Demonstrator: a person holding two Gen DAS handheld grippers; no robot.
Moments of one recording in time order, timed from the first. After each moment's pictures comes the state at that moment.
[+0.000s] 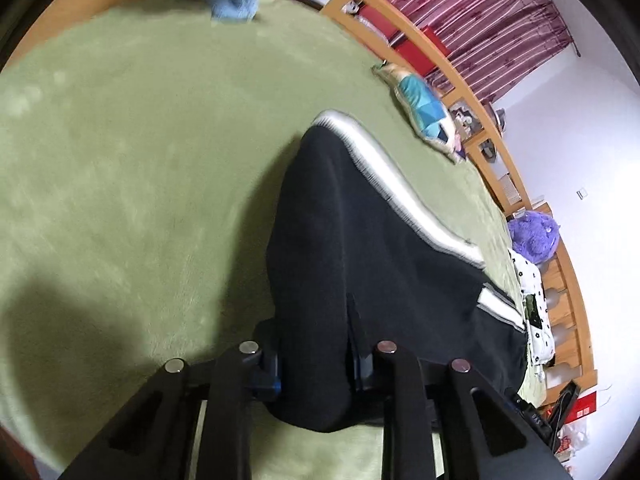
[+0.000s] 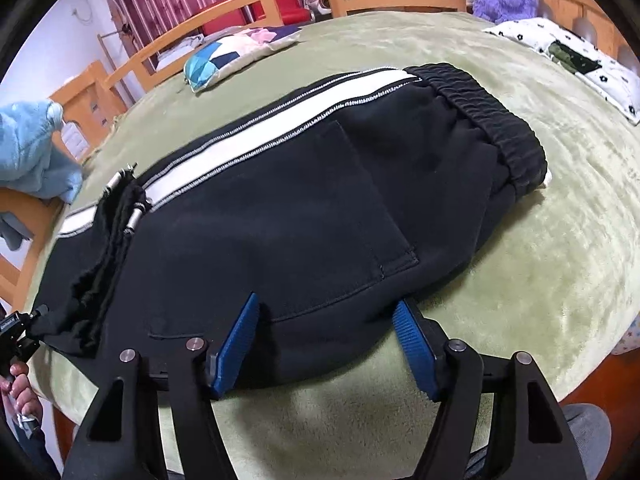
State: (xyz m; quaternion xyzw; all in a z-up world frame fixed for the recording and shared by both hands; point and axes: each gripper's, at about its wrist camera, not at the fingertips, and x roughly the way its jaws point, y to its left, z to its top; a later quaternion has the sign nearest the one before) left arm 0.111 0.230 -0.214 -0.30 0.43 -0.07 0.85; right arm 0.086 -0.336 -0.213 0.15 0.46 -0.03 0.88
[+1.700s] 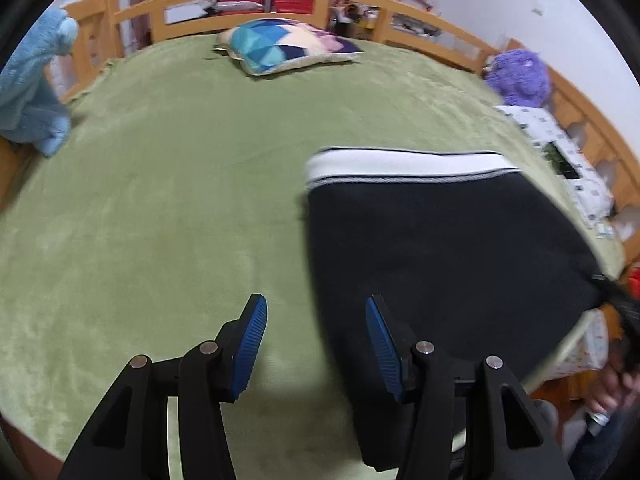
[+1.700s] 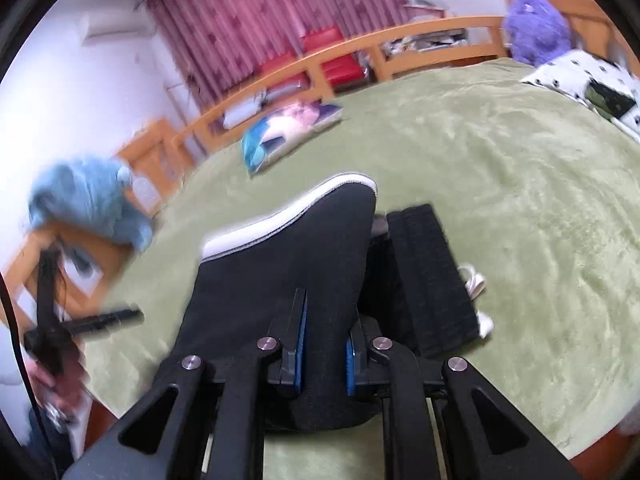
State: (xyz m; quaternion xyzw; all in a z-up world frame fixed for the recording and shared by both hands) left arm 0.141 -0.066 -0.127 -0.03 0.48 -0.13 0.86; right arm 0.101 -0.456 -0.139 0.18 0.36 0.07 0.91
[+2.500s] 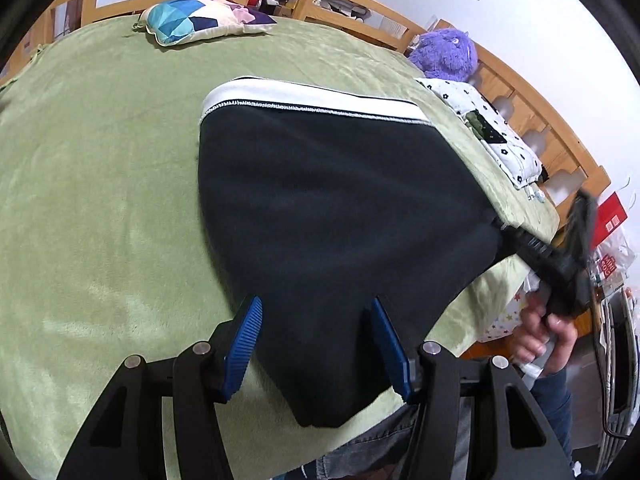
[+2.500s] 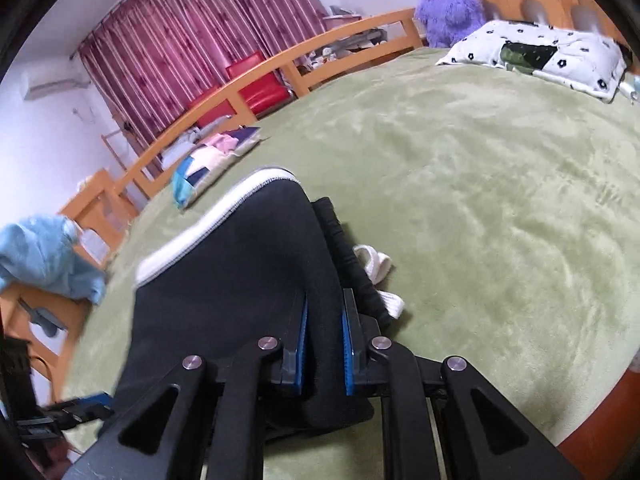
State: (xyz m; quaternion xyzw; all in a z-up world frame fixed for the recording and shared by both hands) left arm 0.101 -0.107 -0.165 -0.06 0.50 -0.26 0.83; right arm 0.092 -0.503 -0.198 0.25 0.34 -0.04 0.91
